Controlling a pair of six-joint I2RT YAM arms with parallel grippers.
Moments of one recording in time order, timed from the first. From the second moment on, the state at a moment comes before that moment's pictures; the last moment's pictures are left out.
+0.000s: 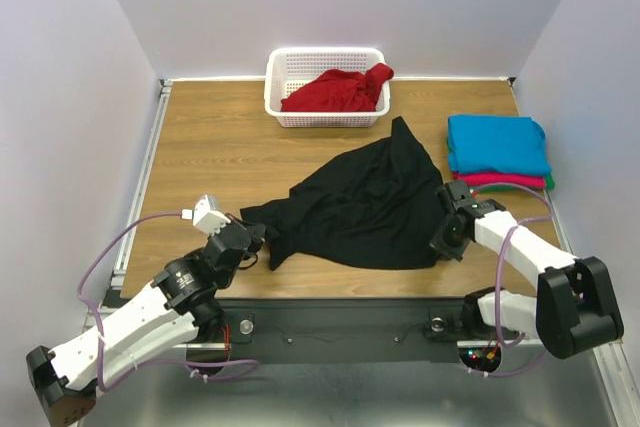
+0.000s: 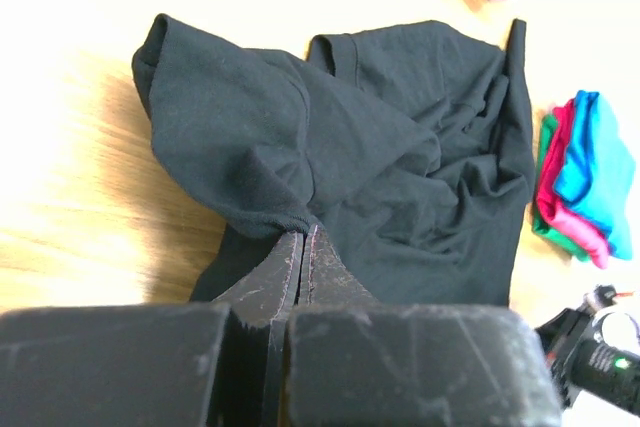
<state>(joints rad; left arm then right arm) -0.87 0.48 0.39 -0.51 -0.61 -1.25 0.27 1.20 0.58 -0.77 0.12 0.91</state>
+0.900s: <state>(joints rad) -0.87 0.61 1.62 -0.49 -0.44 -0.61 0.27 0.98 1.85 -0.81 0.23 0.68</state>
